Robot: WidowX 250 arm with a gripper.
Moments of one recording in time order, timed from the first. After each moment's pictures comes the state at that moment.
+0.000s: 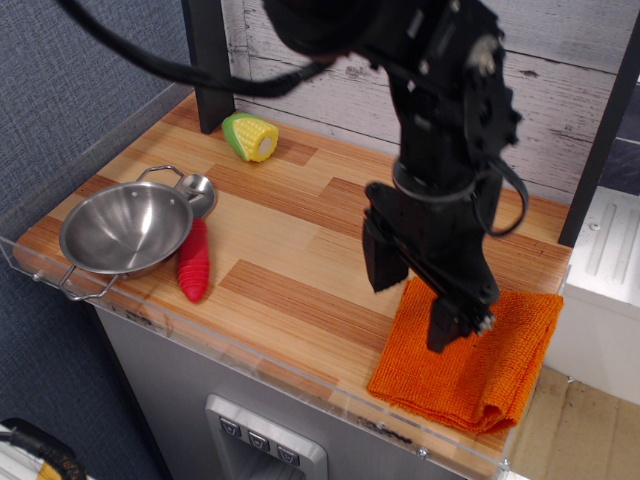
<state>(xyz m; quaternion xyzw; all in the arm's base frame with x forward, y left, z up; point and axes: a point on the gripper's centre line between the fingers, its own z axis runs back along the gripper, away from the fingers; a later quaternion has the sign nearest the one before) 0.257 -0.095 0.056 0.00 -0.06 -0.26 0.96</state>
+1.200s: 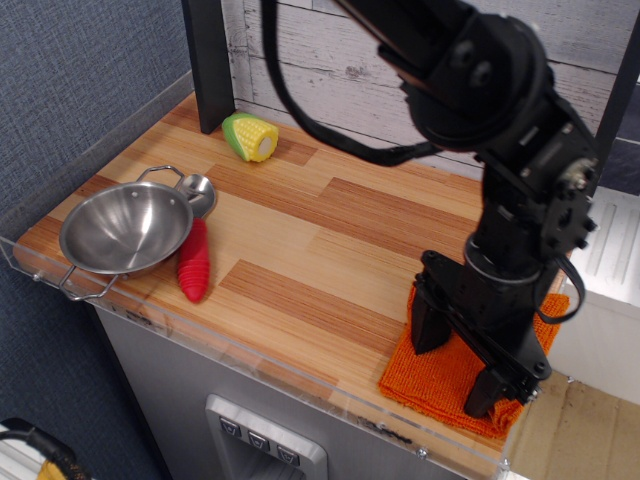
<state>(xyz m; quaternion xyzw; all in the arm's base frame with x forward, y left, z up) 0.263 -0.116 0.008 0.03 -0.02 -0.26 0.96</state>
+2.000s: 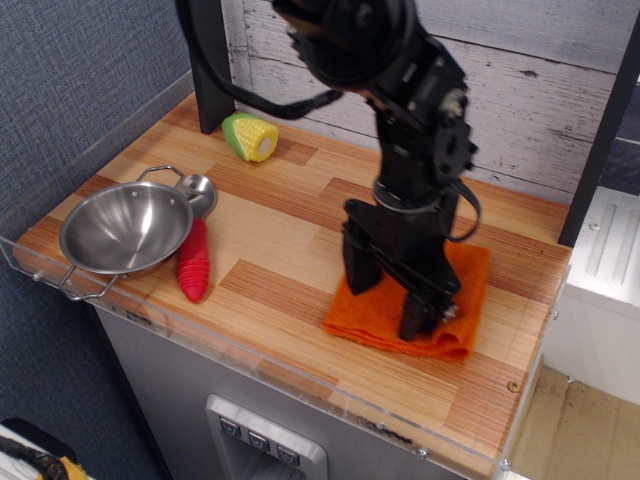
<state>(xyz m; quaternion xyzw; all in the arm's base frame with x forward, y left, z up) 0.292 -0.041 0.010 0.04 -0.03 -0.19 0.98</state>
